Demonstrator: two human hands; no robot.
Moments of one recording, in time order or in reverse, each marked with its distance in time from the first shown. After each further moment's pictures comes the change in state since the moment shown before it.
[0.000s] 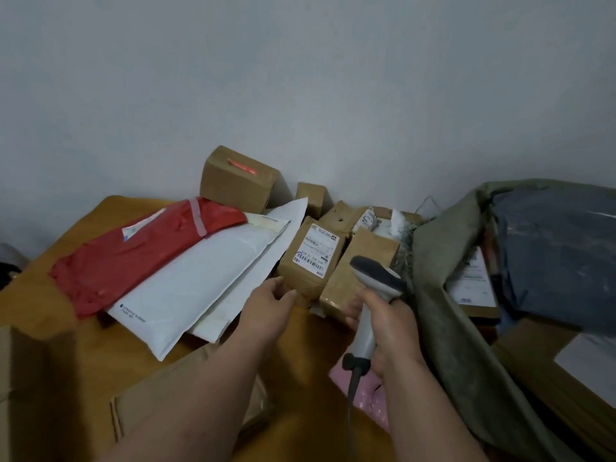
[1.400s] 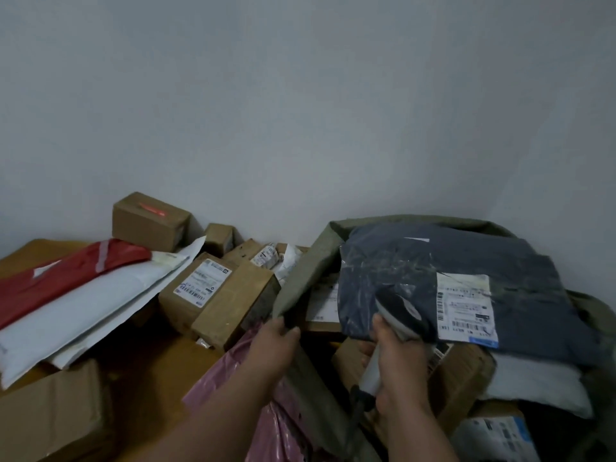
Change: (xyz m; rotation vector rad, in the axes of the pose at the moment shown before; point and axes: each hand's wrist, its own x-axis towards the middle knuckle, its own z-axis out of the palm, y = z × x) left_hand -0.111 0.121 0.231 -0.151 -0.125 -0.007; right_hand 0.038 -0.077 -0.258 0.171 0.143 -0.188
